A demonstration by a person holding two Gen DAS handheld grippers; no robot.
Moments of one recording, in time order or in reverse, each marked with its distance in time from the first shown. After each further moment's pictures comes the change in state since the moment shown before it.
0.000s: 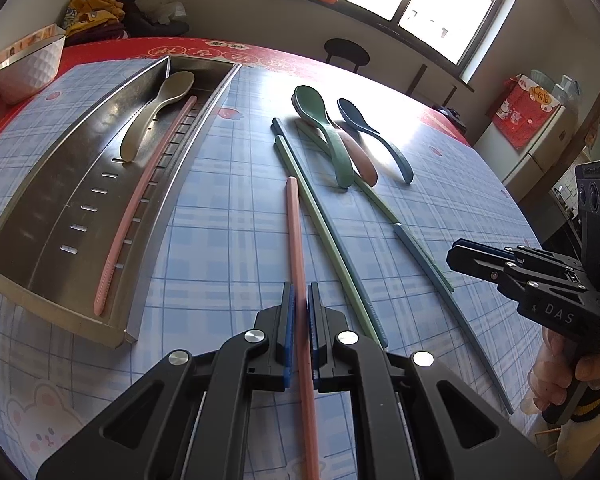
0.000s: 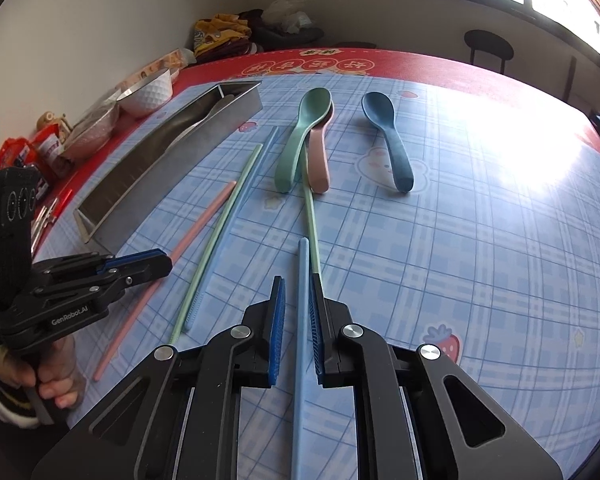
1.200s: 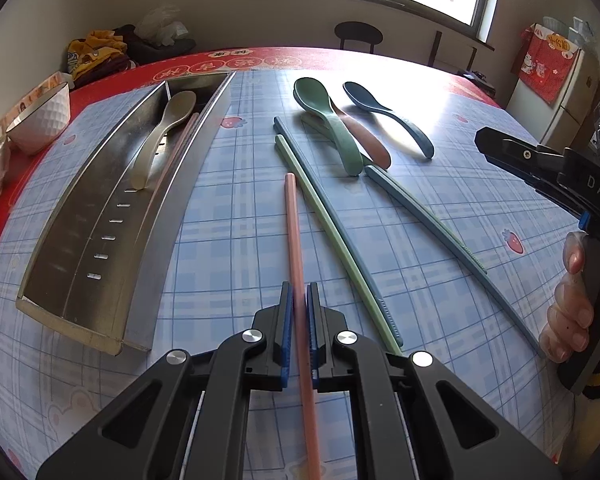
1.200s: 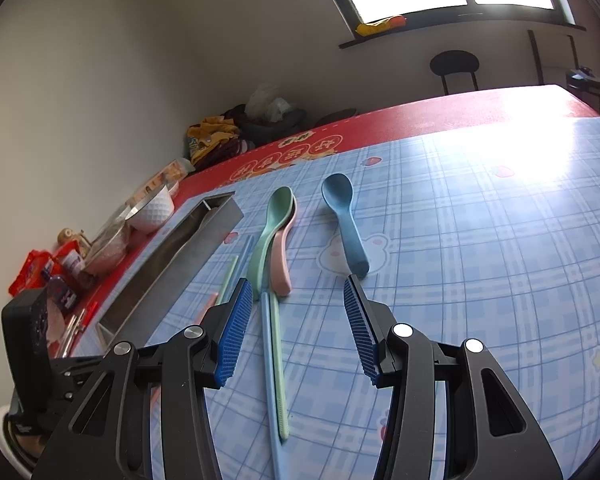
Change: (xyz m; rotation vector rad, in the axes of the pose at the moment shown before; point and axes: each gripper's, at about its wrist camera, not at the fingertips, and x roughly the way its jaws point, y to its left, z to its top) left arm 0.010 -0.029 0.002 0.144 0.028 0.214; right arm -0.002 -0.060 0.011 0.206 -0.325 0.129
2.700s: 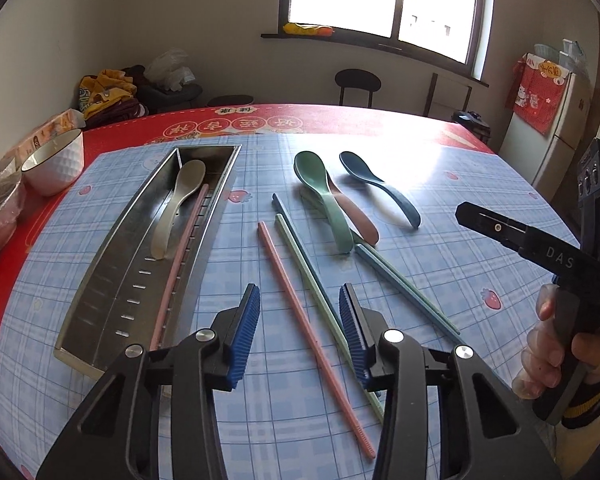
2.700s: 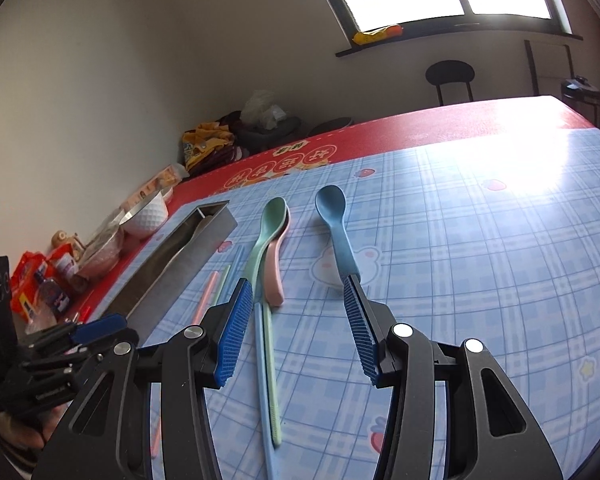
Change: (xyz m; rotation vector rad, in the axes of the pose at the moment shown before) left arm -0.032 -0.009 0.028 -0.003 -0.155 0.025; right arm -0.006 -0.006 0.005 0.015 -0.034 -0.026
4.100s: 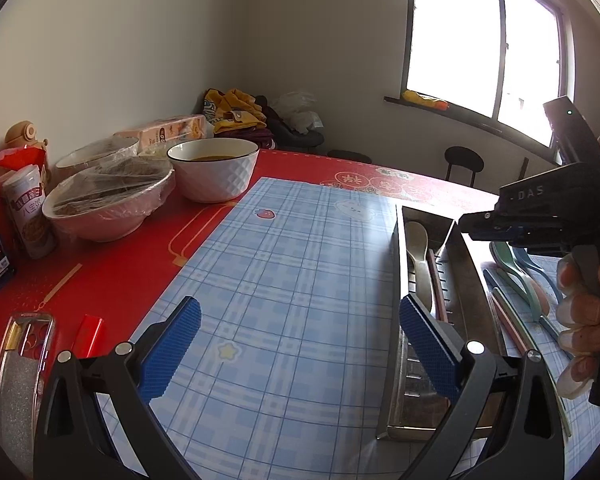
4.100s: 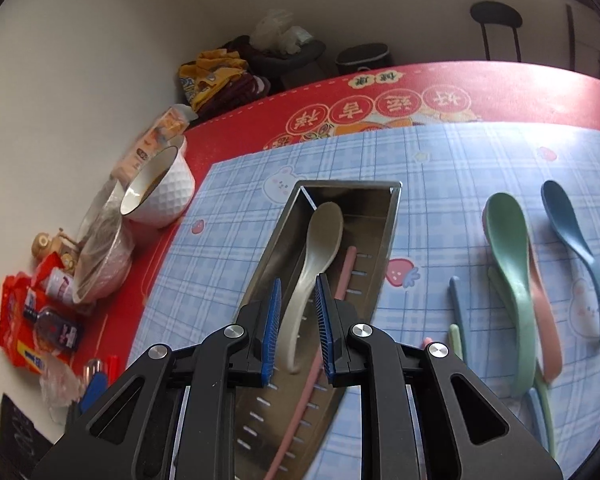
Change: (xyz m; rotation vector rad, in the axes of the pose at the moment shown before) left arm -0.033 0.207 -0.015 -0.213 -0.237 0.232; right arm 0.172 0.190 0.057 0.027 0.272 -0.025
